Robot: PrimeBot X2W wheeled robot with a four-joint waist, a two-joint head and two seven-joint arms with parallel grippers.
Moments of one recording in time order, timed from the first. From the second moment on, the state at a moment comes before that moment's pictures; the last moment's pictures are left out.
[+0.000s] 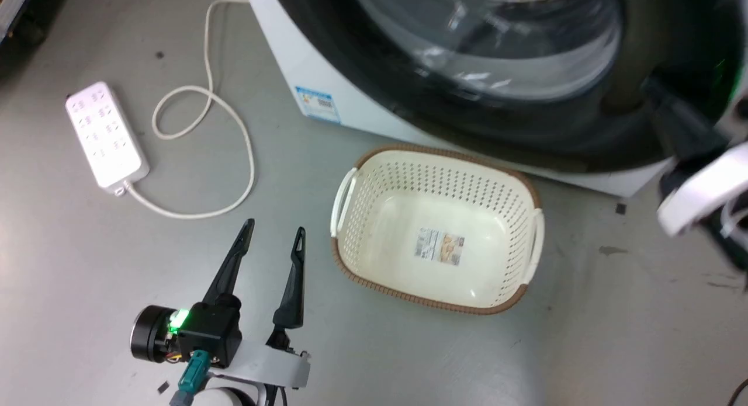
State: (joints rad) left arm -0.09 0.08 -0.17 -0.02 -0.06 -0.01 -0.26; right arm -0.63 -0.50 0.29 0.33 0.48 0.13 -0.07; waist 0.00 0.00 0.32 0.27
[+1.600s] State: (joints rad) left arm 0.06 0.09 -0.06 0.09 -0.08 -0.05 -0.26; right arm 0.01 -0.11 0.00 0.13 0.24 0.13 -0.26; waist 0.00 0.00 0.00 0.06
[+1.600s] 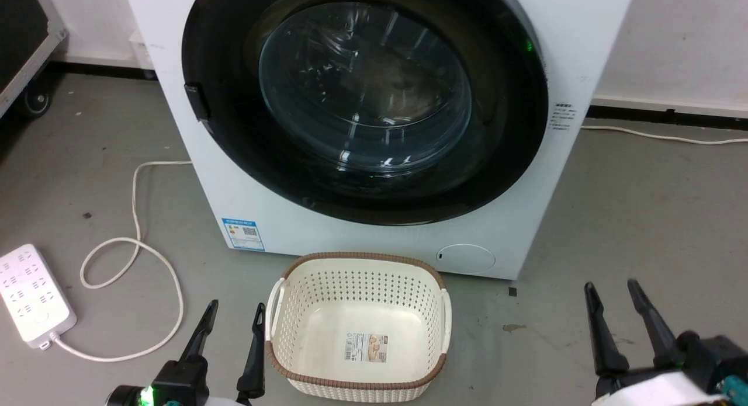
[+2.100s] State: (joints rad) left arm 0.07 0.09 -0.06 0.09 -0.07 -0.05 -0.25; right arm 0.05 -0.08 -0.02 0.11 0.19 0.13 -0.24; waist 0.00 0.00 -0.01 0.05
